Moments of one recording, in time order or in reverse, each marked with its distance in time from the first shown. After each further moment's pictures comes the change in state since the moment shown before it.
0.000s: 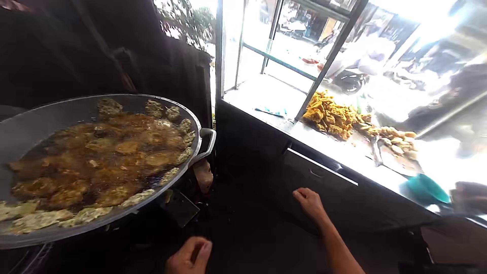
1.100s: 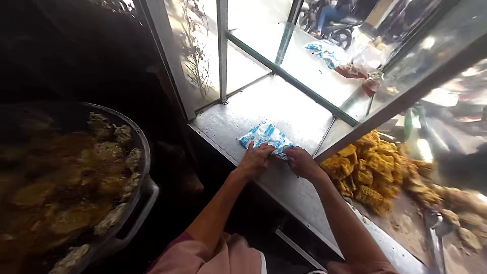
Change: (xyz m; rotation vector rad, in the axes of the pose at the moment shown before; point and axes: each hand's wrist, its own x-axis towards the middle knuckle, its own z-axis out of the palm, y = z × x) left_hand 0.525 0.117 0.213 0.161 -0.278 0.398; right_hand 0.413 -0.078 -0.107 -0.363 -0.303 -0.542
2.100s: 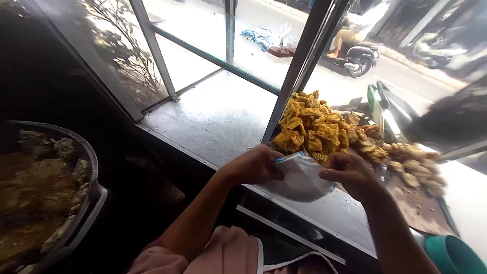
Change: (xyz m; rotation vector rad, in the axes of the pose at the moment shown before) left_hand -0.005 0.170 0.008 -0.402 -0.386 0.442; right_hand -0.248 0.024 -0.088 0.862 0.364 0.118
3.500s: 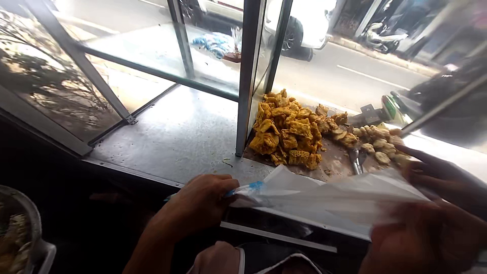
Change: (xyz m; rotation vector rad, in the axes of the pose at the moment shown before) left_hand -0.051 0.013 -0.001 0.552 0.080 0.036; right_hand -0.101 -0.013 0.032 -0.224 1.113 -0.785
